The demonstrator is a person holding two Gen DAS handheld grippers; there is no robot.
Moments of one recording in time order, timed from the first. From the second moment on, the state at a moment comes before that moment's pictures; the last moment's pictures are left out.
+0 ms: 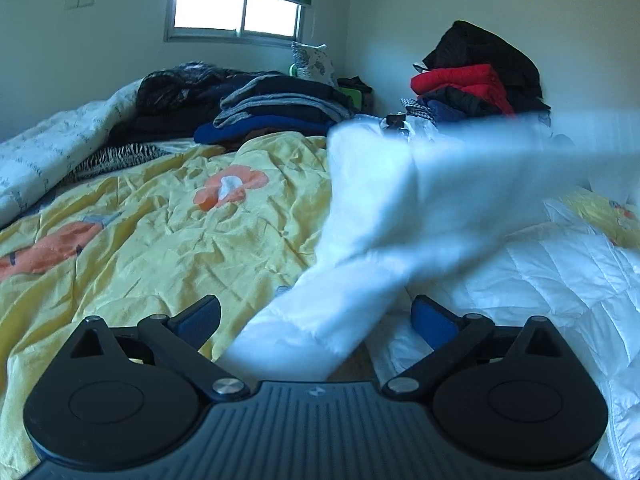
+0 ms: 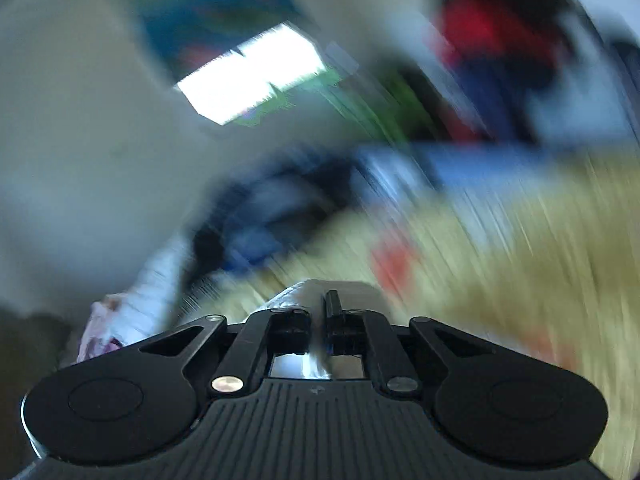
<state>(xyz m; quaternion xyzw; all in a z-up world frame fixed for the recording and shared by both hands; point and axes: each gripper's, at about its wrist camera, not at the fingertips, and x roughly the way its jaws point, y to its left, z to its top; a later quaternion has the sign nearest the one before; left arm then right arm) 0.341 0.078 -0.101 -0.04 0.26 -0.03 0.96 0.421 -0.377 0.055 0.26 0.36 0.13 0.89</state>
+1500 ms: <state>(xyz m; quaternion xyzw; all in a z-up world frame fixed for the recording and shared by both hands) 0.421 0.034 -0.102 0.03 0.32 -0.02 0.95 0.313 -0.376 -0.082 0.40 0.42 0.16 0.80</state>
